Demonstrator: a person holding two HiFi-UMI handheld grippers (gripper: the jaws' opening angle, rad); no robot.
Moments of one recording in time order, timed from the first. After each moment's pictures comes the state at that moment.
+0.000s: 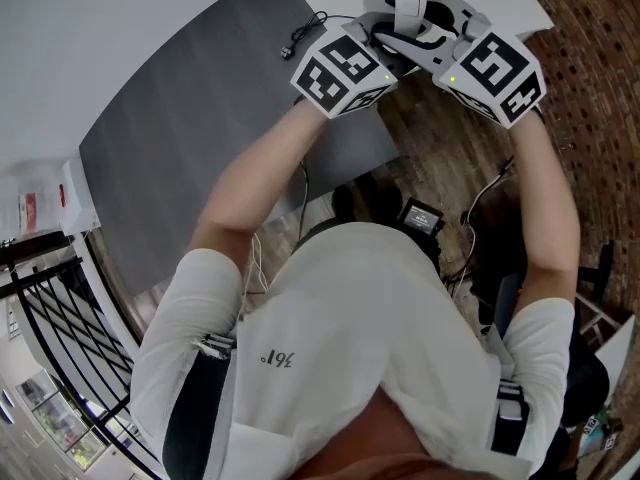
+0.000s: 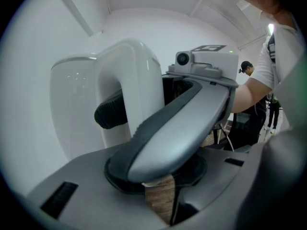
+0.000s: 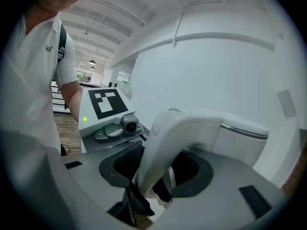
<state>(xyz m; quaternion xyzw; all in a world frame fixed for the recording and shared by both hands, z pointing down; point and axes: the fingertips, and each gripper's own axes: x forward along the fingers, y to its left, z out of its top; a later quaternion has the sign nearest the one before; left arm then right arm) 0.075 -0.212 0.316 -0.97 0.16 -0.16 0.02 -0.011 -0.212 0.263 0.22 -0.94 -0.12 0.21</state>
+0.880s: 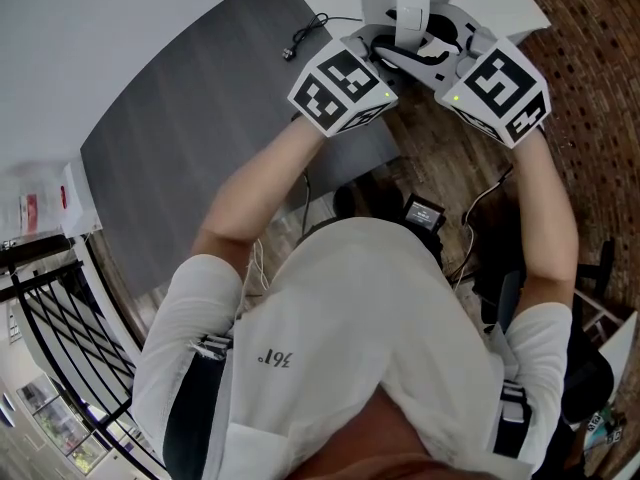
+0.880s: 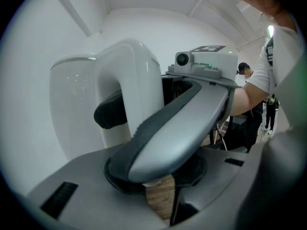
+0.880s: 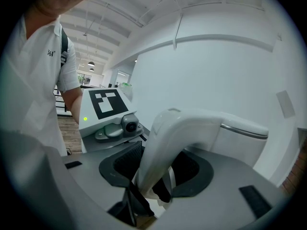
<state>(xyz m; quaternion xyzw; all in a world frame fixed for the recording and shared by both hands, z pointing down) 0.072 -0.177 0.306 -0.97 0.16 -0.16 0.02 -0.013 -0.179 0.252 0.22 -0.95 -0.11 0.21</state>
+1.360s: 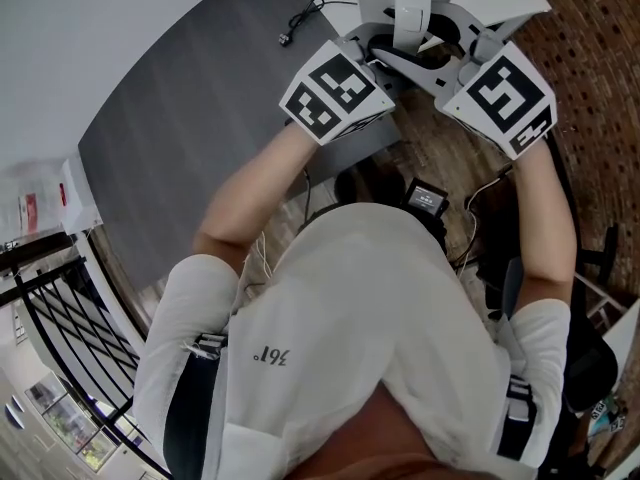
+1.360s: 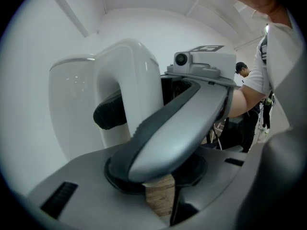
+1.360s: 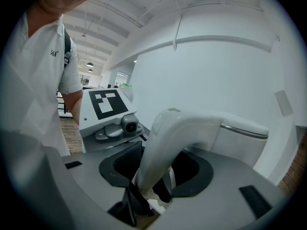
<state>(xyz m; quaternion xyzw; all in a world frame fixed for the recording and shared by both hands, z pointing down) 0.069 -0.148 0.309 -0.97 0.14 -0.17 0.03 -0.016 -0.152 0.254 0.23 -0.95 -0.10 0.21</state>
